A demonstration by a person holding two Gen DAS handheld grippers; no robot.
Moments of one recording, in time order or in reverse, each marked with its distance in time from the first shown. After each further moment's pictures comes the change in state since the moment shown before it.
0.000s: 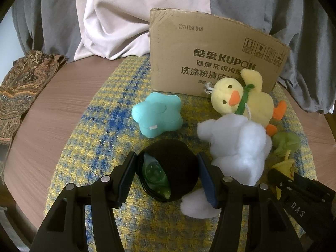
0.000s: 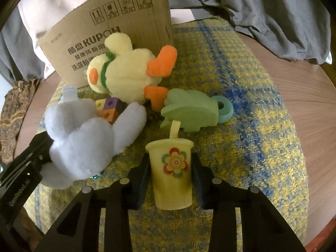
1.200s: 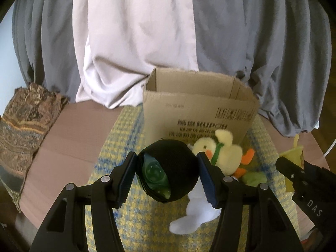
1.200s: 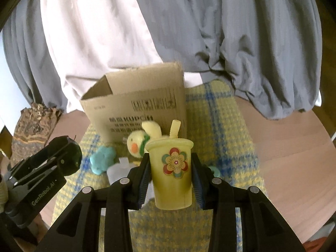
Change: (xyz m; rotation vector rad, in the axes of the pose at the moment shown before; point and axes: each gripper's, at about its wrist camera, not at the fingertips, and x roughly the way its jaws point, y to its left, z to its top) left arm -0.083 -0.006 0.062 0.049 -0.199 -0.041; right arm -0.114 0.025 0.046 -0.057 -0.287 0.034
